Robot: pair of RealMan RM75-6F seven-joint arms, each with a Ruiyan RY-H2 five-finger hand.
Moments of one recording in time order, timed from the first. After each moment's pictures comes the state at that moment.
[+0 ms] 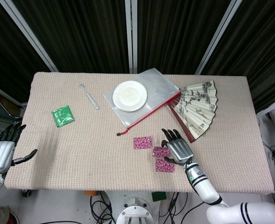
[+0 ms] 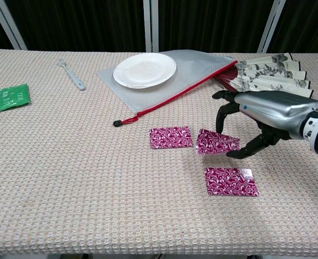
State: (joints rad) left arm -0.13 -1.11 -0.03 -1.55 1.45 1.39 0.00; right arm 0.64 -1.51 0.01 -1.86 -1.00 1.14 -0.64
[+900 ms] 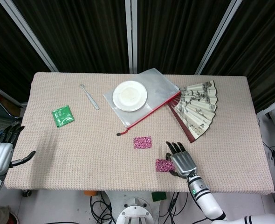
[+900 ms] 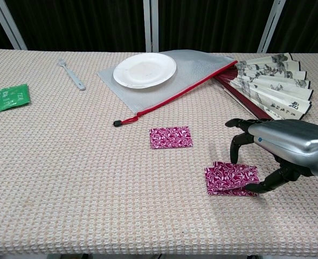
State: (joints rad) left arm -0.12 -1.11 -0.02 -1.52 1.47 1.41 -0.05; right arm 0.55 -1.53 -0.07 -1.97 -0.96 1.24 -0.78
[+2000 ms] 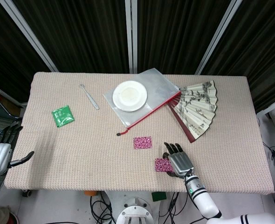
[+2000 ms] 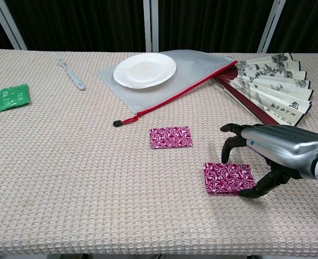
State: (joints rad) left arm -0.11 -1.12 -0.02 -1.50 1.47 1.41 -0.07; right arm 0.56 -1.56 -0.04 -1.96 -0.90 1.21 -0.78
